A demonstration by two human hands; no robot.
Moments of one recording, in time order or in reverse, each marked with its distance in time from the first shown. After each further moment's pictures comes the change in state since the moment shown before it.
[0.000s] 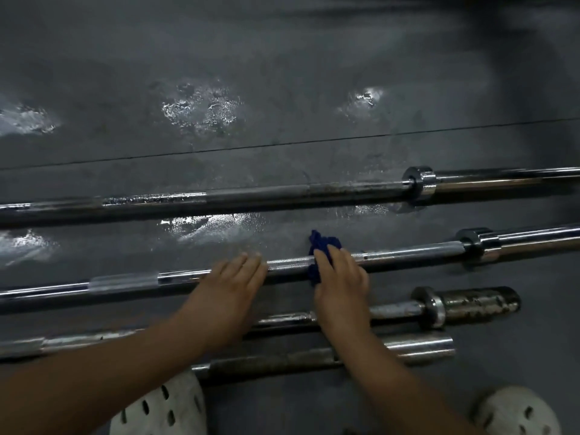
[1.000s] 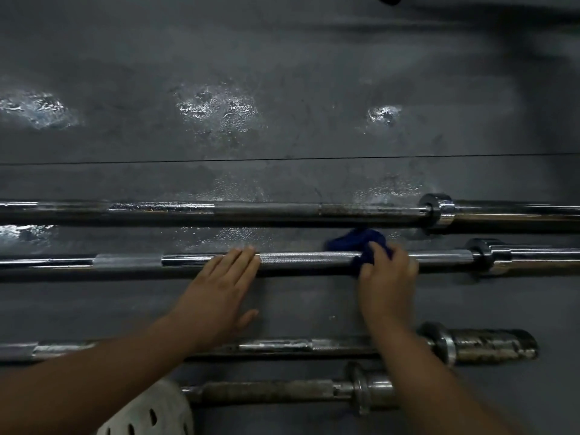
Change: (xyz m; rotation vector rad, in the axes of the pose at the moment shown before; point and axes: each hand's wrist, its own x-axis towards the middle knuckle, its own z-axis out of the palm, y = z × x) left_hand 0.024 -0.028 0.020 0.030 0.140 -0.121; right_hand 0.072 0.050 -0.014 0.059 0.163 0.224
